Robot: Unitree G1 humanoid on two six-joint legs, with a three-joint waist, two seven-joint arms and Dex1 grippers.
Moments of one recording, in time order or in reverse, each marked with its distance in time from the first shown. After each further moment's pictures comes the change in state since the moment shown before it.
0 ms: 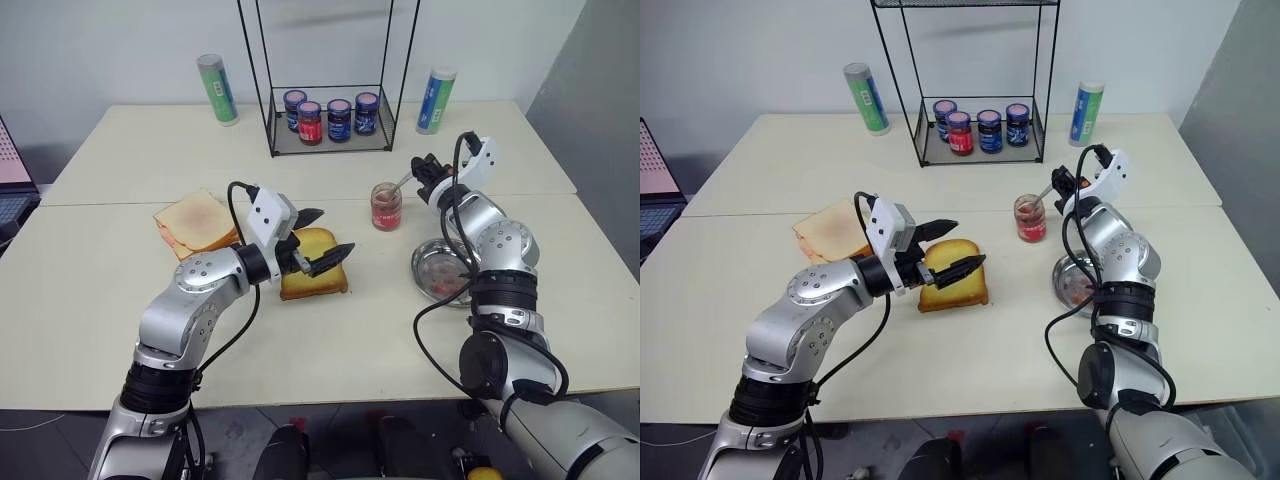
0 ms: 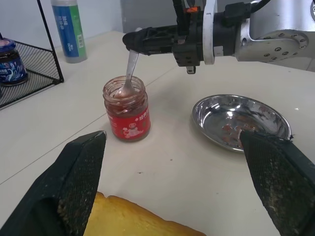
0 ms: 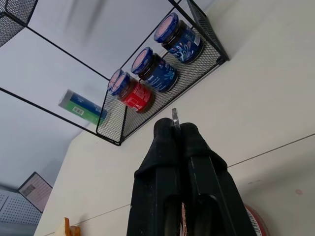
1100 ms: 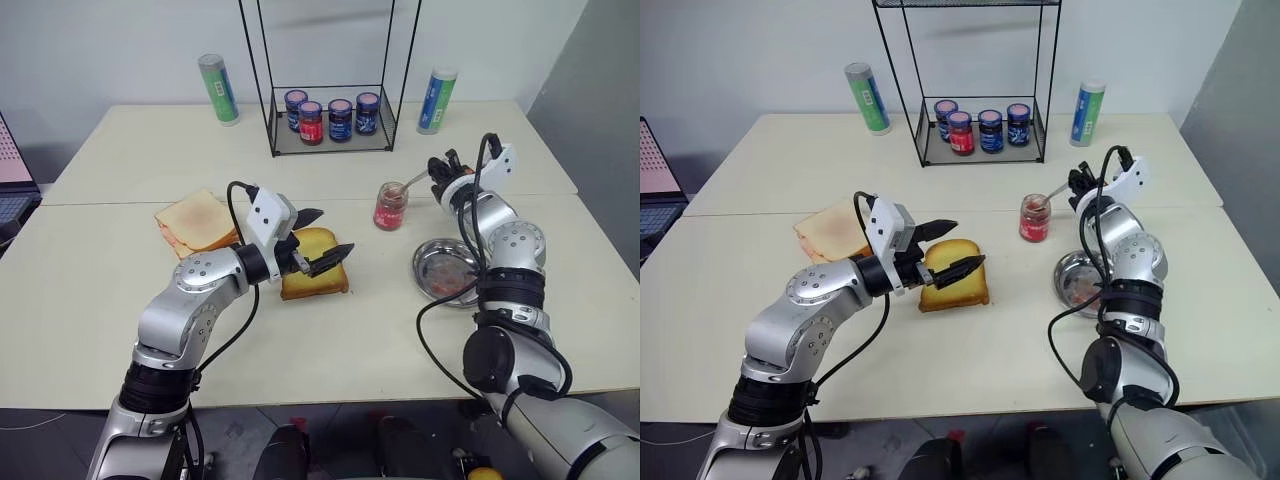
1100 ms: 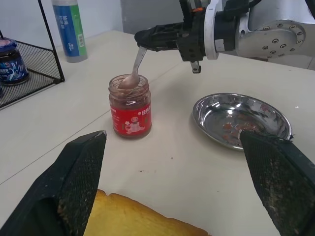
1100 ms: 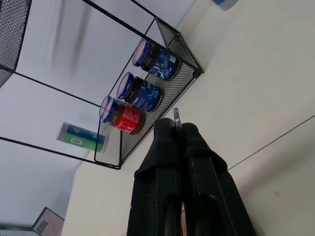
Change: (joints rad) left arm 0.000 0.006 0.000 0.000 0.000 -0.001 -0.004; right arm -0.014 -0.017 -0.085 0.043 0.120 -0.037 -0.097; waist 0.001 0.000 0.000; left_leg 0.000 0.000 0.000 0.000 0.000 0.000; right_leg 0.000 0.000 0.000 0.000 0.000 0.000
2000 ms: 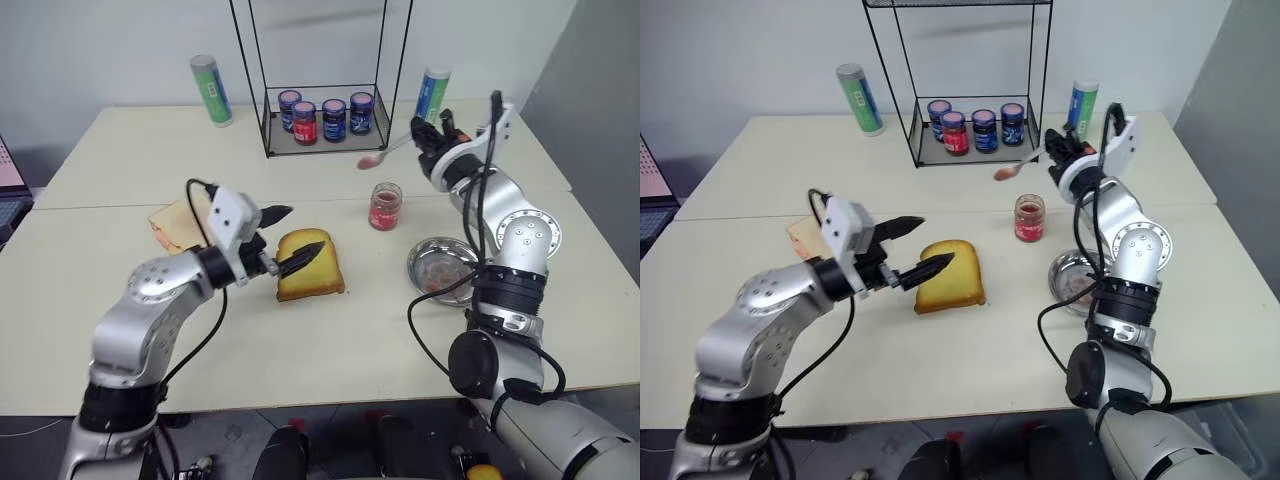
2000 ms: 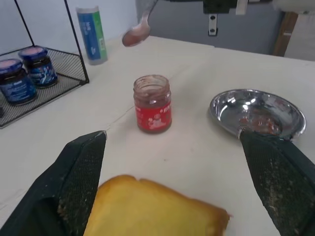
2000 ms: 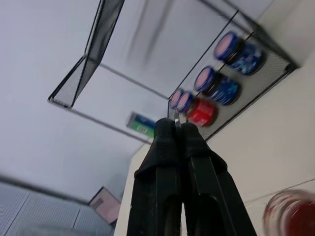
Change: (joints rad) left arm 0.217 0.133 0.185 -0.167 -0.064 0.022 -0.020; right arm 0.029 0.105 0.122 -0.386 0.236 0.200 -0.159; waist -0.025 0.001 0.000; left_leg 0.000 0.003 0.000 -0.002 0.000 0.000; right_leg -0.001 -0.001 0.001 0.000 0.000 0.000
